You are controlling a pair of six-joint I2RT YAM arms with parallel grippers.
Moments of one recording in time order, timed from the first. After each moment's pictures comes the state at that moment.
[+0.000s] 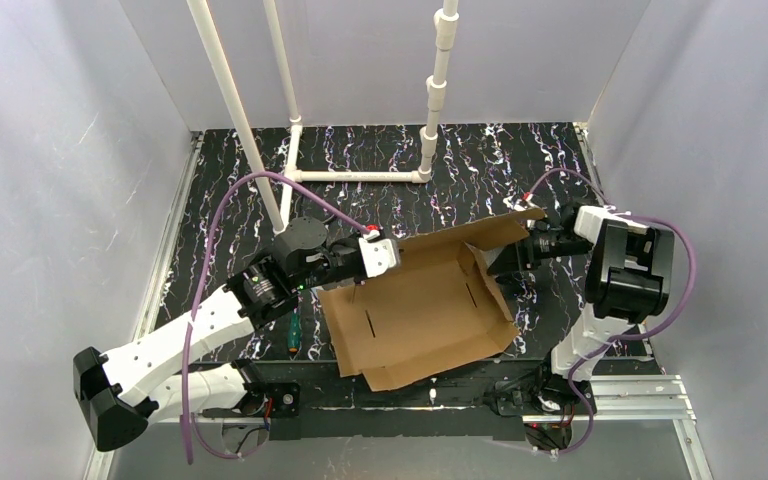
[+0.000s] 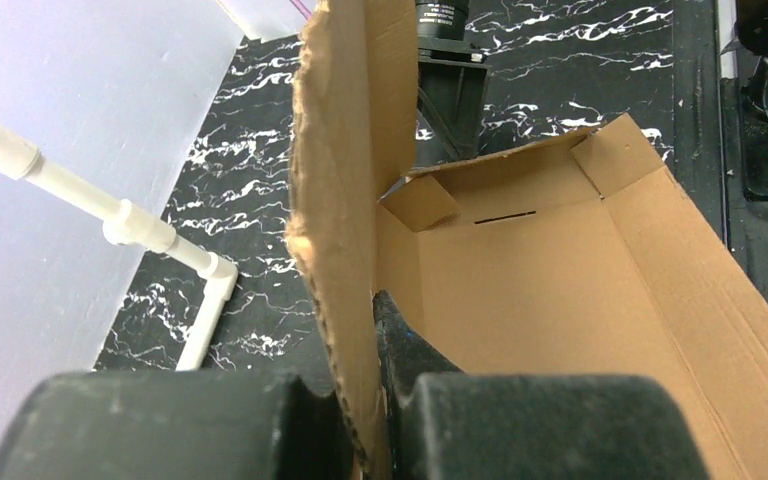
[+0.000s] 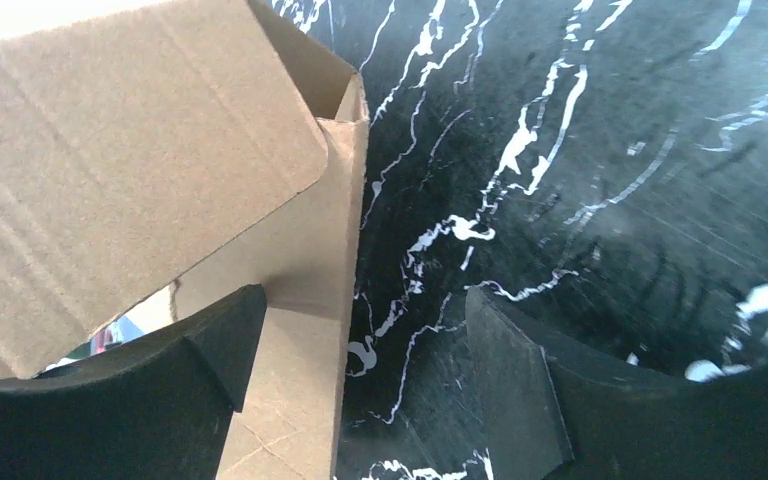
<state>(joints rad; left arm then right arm) -0.92 1.01 0.94 -0.11 0.30 0.52 -0.21 1.78 1.03 -0.89 -1.06 -0.66</state>
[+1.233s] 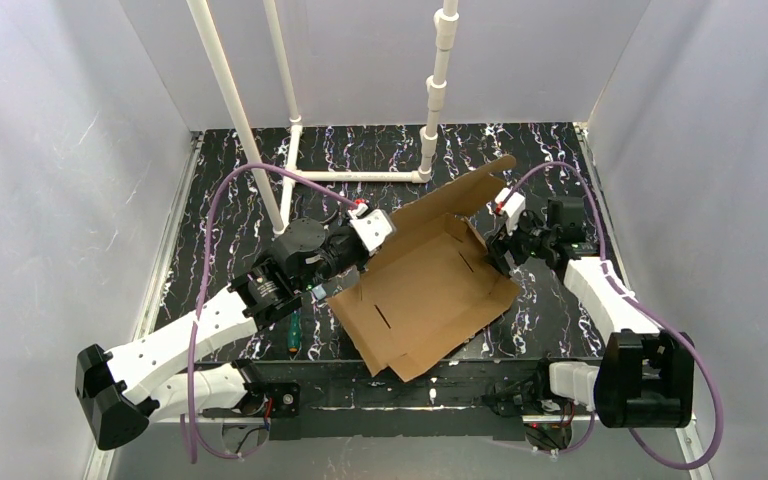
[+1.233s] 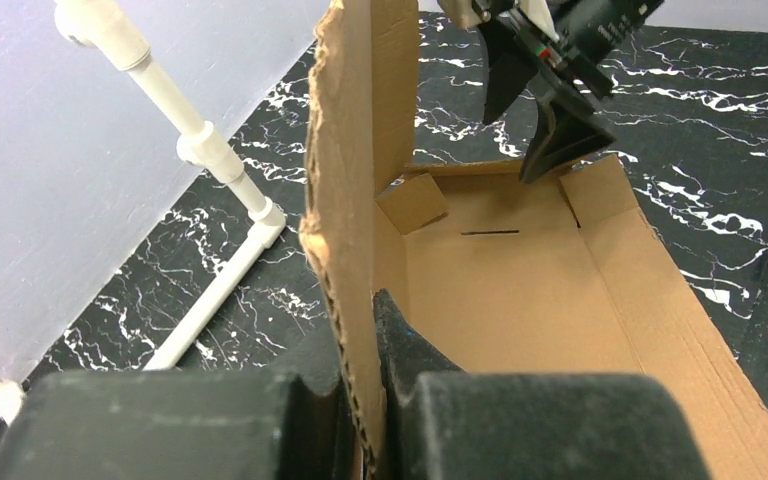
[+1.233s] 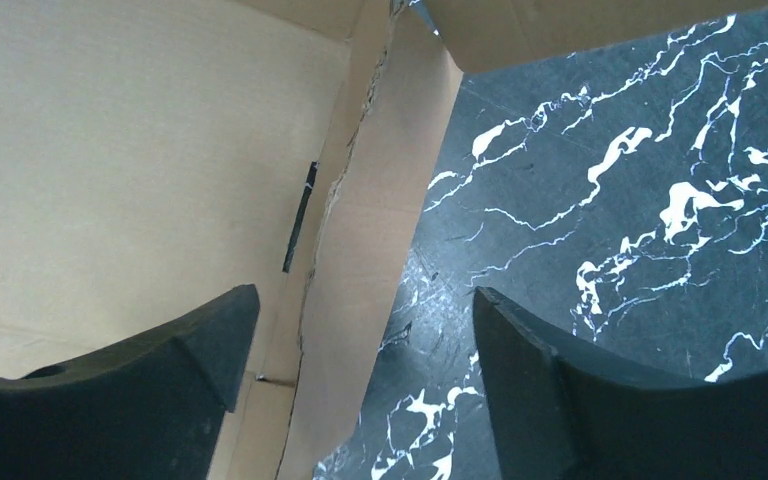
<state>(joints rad) -0.92 1.02 0.90 0.01 0.03 0.34 0.04 1.18 0.73 -0.31 -0.67 -0.64</state>
